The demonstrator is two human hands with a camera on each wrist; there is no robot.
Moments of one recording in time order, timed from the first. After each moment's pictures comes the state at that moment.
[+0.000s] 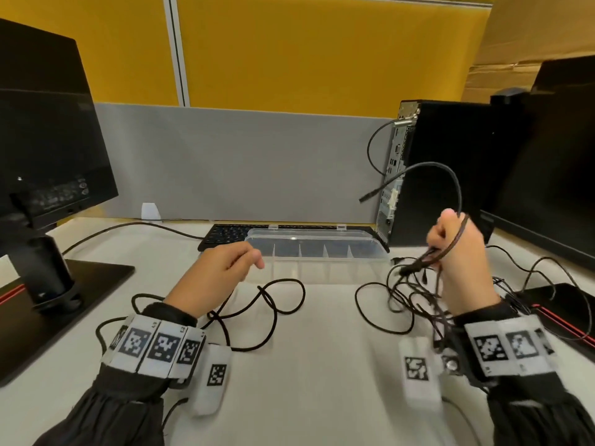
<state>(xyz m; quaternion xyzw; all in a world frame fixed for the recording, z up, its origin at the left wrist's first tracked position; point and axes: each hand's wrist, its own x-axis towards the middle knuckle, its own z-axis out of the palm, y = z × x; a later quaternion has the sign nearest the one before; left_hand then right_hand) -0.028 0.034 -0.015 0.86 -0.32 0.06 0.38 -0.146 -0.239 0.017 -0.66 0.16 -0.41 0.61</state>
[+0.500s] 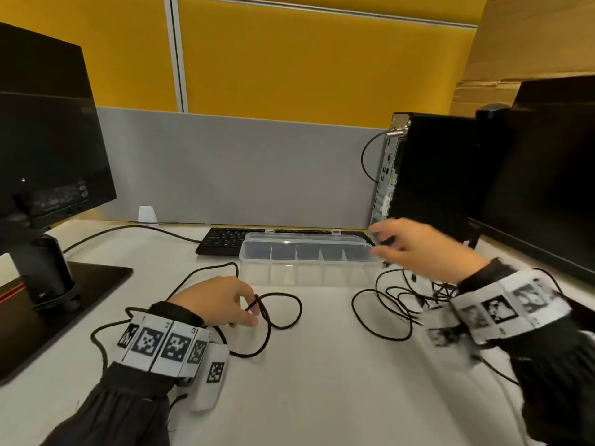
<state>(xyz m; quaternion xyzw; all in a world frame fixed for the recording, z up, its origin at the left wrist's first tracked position) -0.028 0.036 -0.021 0.93 -0.31 -0.15 0.14 -0.146 -0.235 0.050 -0.99 0.05 -0.10 0.10</state>
